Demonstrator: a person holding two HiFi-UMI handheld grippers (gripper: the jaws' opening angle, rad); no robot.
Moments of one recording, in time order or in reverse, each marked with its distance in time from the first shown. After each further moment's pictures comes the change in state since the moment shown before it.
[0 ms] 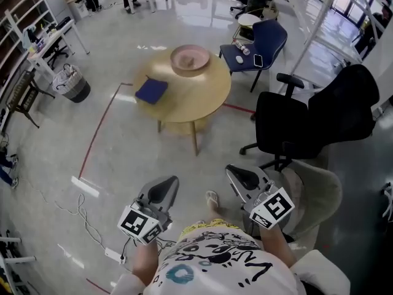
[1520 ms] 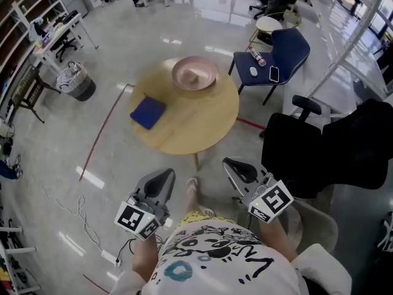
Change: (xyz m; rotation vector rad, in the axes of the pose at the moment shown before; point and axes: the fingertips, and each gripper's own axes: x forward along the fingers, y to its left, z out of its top) left arm 0.175 0.122 0.056 -0.002 -0.029 0.132; right arm 0.122 -0.196 0.019 0.003 0.014 0.120
